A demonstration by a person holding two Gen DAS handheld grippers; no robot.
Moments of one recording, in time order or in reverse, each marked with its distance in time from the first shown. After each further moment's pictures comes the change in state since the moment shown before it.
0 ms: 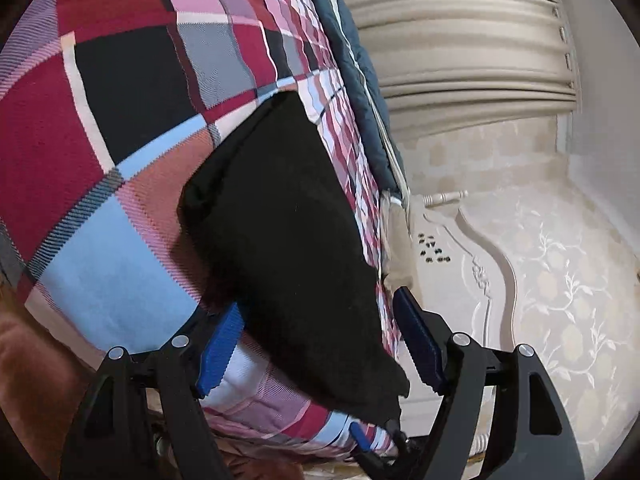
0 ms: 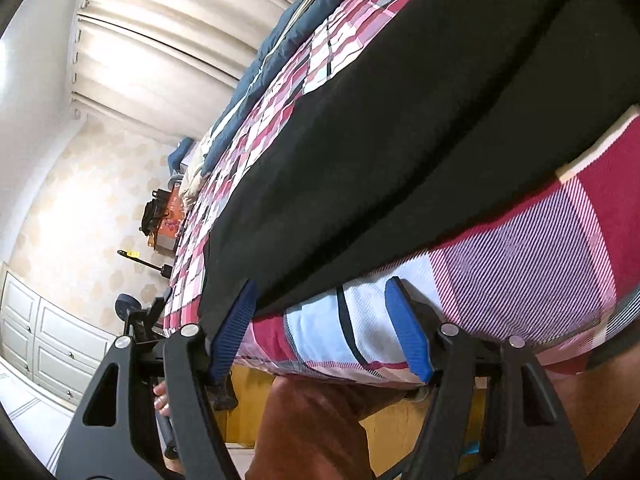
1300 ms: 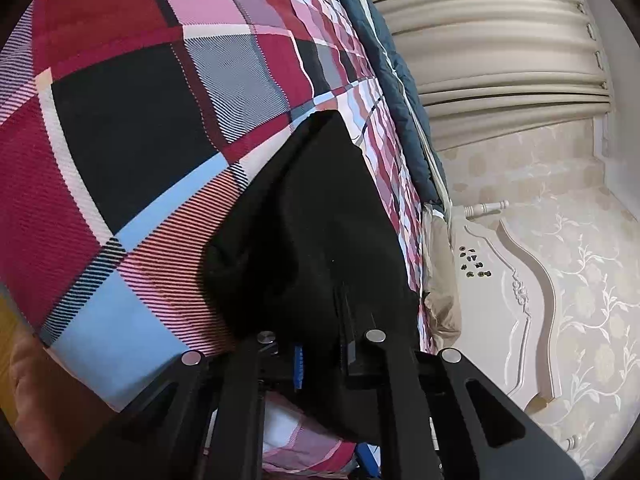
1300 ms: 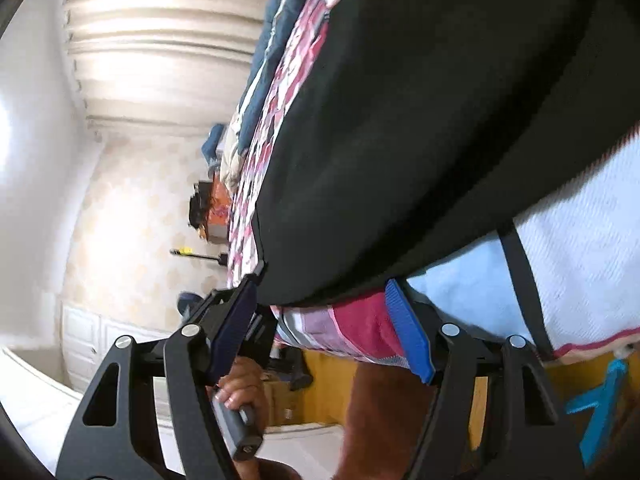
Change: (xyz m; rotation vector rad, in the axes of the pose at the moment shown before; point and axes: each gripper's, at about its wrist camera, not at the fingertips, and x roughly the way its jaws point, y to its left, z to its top) left arm 0.011 0.007 0.011 -0.020 -0.020 0.154; right arm 0.077 0.025 -0.012 0.215 0.152 0.211
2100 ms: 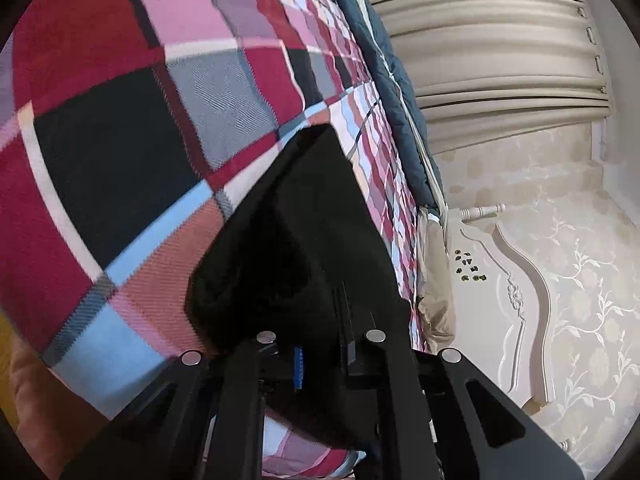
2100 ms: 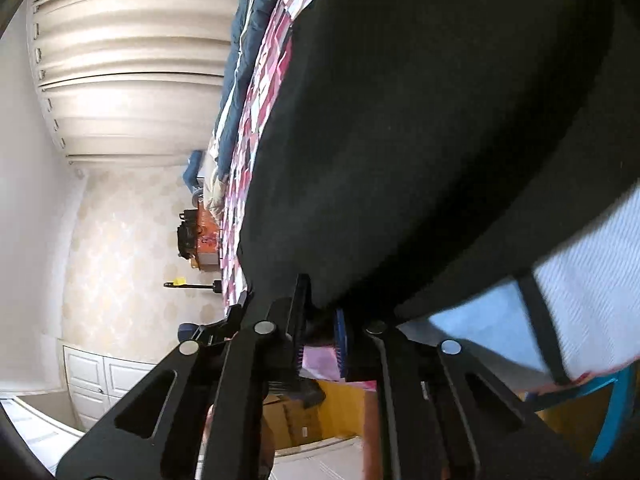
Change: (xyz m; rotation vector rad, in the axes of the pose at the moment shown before) left arm -0.003 -0.008 0.008 0.001 -0.013 -0.009; right arm 0.017 0.001 0.009 0.060 -0.056 -0.060
